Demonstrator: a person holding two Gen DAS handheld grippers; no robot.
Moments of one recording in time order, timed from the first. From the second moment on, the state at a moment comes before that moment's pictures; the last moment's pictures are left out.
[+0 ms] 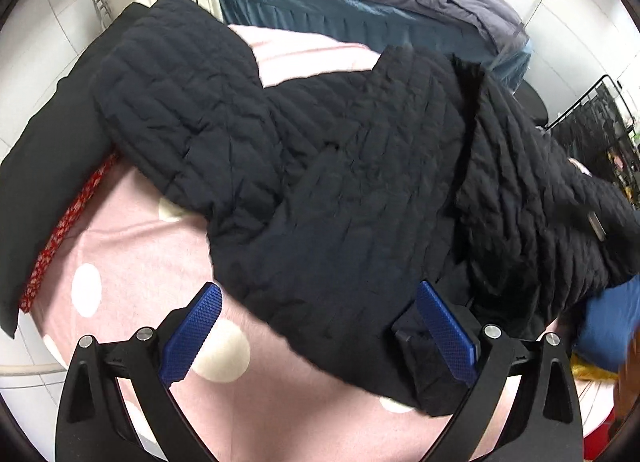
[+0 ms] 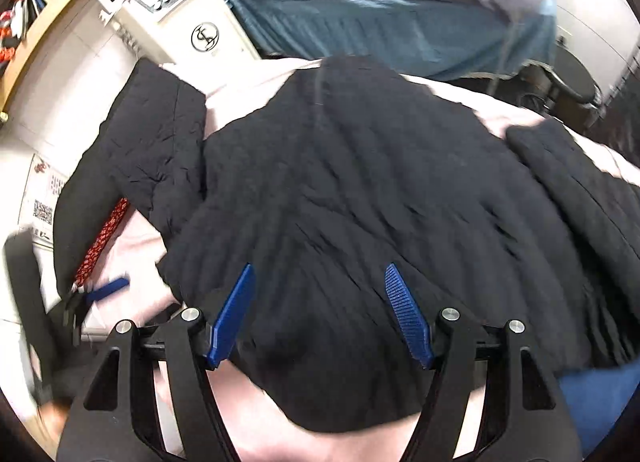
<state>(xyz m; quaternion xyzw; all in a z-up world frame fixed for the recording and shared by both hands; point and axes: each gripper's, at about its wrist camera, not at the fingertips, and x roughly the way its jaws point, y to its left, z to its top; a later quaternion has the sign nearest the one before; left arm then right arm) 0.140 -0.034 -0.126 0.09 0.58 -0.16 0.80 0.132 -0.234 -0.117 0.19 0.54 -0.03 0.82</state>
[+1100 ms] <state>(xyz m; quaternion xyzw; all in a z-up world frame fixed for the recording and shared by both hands) 0.203 -0.217 -0.147 0.23 0.52 -0.12 0.81 0.008 -0.314 -0.066 0.20 0.45 -0.18 0.85</state>
